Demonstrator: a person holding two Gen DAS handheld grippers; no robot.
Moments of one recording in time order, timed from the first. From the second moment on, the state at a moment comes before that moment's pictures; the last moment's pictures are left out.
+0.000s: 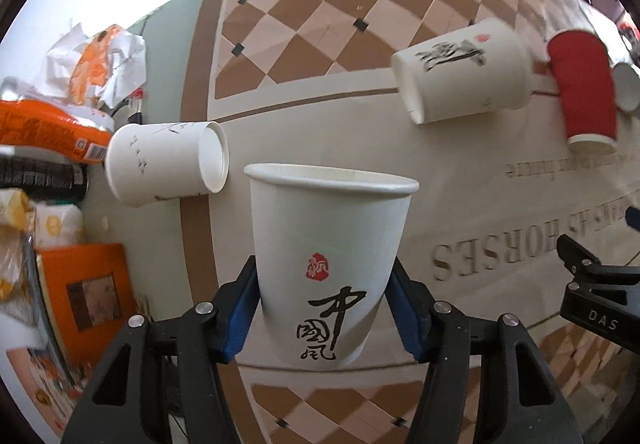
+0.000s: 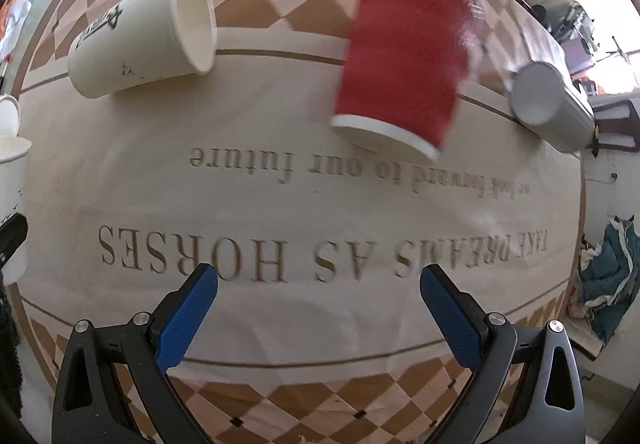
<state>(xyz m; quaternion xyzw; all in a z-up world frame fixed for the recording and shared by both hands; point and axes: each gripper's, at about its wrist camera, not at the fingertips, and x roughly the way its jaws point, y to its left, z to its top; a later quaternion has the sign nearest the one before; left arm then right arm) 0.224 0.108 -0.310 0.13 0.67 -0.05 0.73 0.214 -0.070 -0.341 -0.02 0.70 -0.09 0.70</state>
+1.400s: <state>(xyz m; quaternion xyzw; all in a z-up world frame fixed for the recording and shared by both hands) 0.103 -0.122 -0.367 0.00 0.75 -0.08 0.65 0.086 -0.334 -0.384 0.08 0.73 -0.17 0.66</state>
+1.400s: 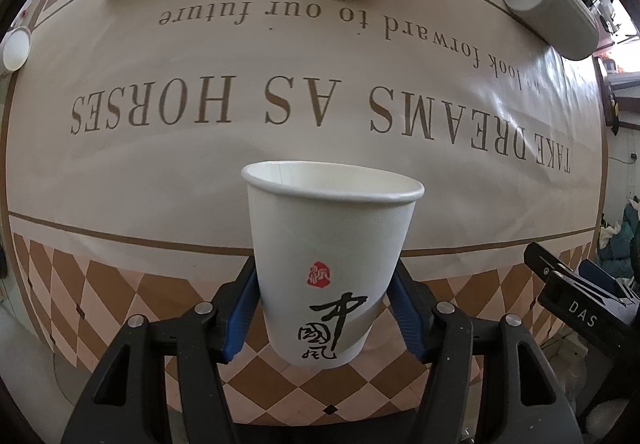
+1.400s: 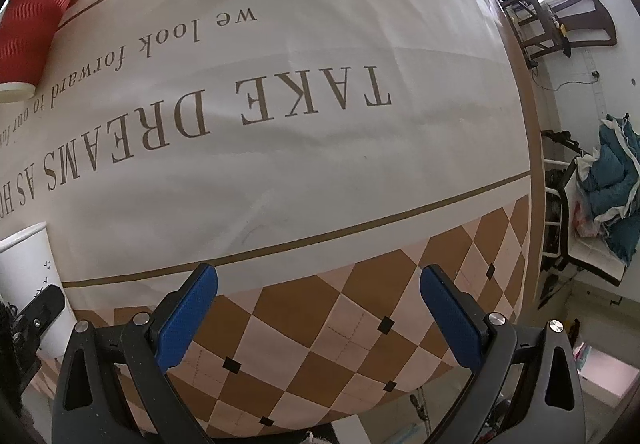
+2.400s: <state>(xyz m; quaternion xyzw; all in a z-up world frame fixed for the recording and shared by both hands) 0.078 -0.096 -0.297 0.03 0.67 -0.08 0.74 0.069 -0.330 -0.358 0.10 0.71 -0.18 0.68</state>
